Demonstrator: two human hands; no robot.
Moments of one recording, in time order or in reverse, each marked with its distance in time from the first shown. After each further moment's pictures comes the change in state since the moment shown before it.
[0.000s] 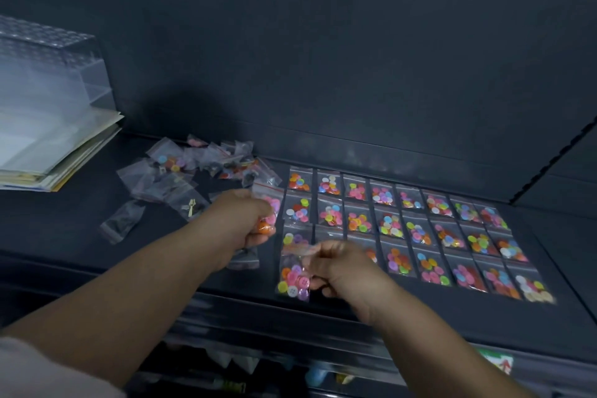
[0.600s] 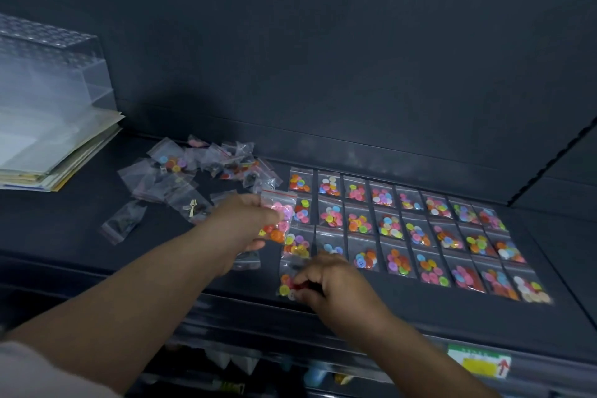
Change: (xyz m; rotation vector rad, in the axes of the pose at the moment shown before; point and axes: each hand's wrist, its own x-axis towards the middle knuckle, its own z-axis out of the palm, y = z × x) left_hand 0.004 -0.009 -0.002 0.105 -0.002 0.035; right_hand 0.000 0.030 0.006 -0.746 0.072 -0.630
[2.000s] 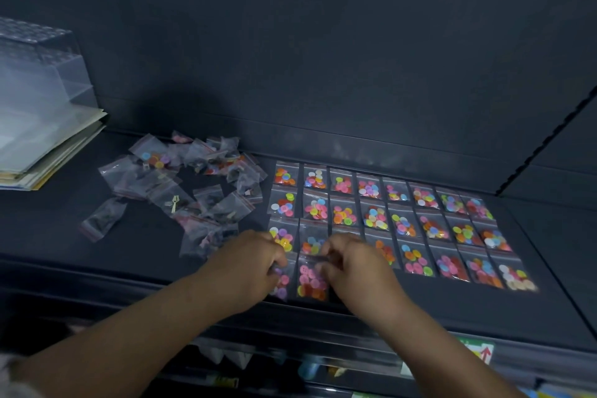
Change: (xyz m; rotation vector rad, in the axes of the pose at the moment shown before) left_hand -0.013 -0.047 0.026 1.075 -0.179 0.632; right_hand -0.017 0.022 -0.034 -0.009 0.154 0.253
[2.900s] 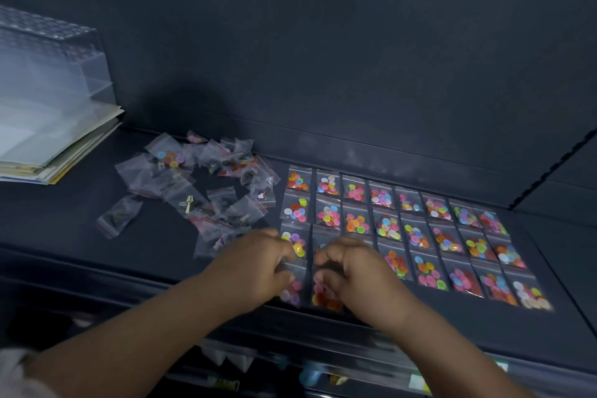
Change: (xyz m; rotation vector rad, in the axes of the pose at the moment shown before) left_hand -0.001 -0.013 -0.004 -0.039 0.086 0.007; right_hand 0.013 -0.010 0.003 -0.034 -0.125 -0.204
